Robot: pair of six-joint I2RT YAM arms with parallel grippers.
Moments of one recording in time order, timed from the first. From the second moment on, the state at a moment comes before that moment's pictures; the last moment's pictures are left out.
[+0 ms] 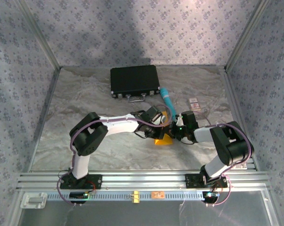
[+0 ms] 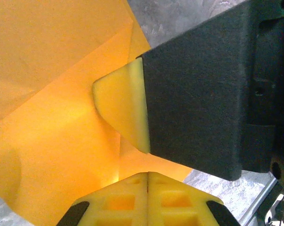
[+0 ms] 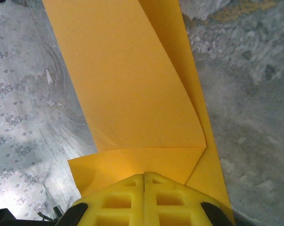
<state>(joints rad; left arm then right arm) -0.97 1.95 1.26 -0.35 0.36 -0.64 0.32 1.57 0.44 0.27 -0.62 0.88</state>
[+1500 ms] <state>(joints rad) -0.98 1.86 1.03 -0.26 0.36 -0.59 0.31 1.56 0.44 0.23 -0.63 0.87</state>
